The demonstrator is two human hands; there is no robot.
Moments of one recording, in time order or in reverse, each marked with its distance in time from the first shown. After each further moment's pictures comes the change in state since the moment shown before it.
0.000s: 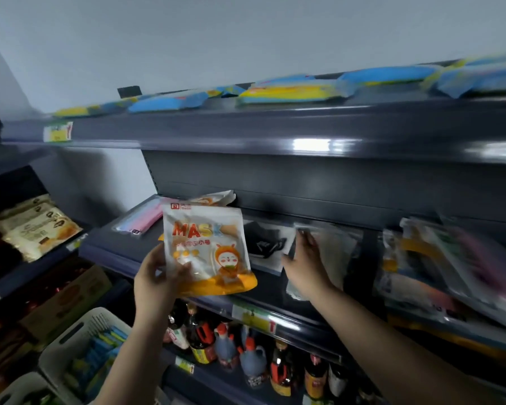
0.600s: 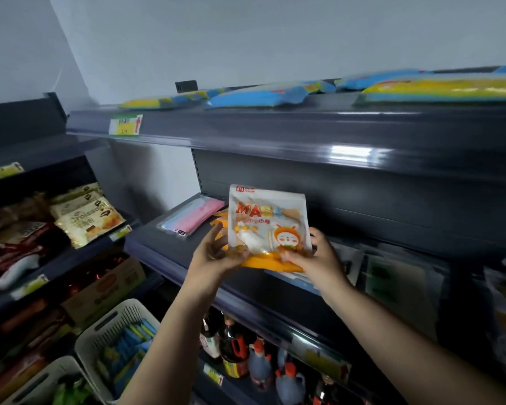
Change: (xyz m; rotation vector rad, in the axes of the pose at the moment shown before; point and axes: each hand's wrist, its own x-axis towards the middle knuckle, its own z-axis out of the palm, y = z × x) left_hand 0.093 -0.011 -0.011 -0.262 -0.342 -0.138; right_hand 0.061 -0.065 0.073 0.619 -0.043 -0.009
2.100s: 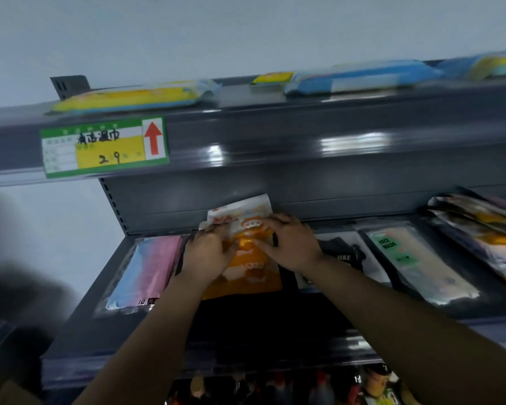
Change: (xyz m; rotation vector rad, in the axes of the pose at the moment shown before) left_hand 0.197 -0.002 -0.073 1.249 -0.485 0.467; right_hand 0.087 -0.026 0.113 -1.187 0.246 -0.025
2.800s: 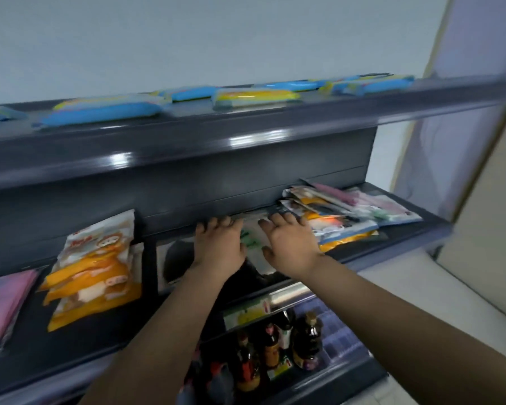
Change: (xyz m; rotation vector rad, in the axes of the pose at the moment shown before) left_hand -0.048 0.278 0.046 0.259 -0.036 0.388; right_hand -0.185 0.151 -0.120 -0.420 0.057 0.253
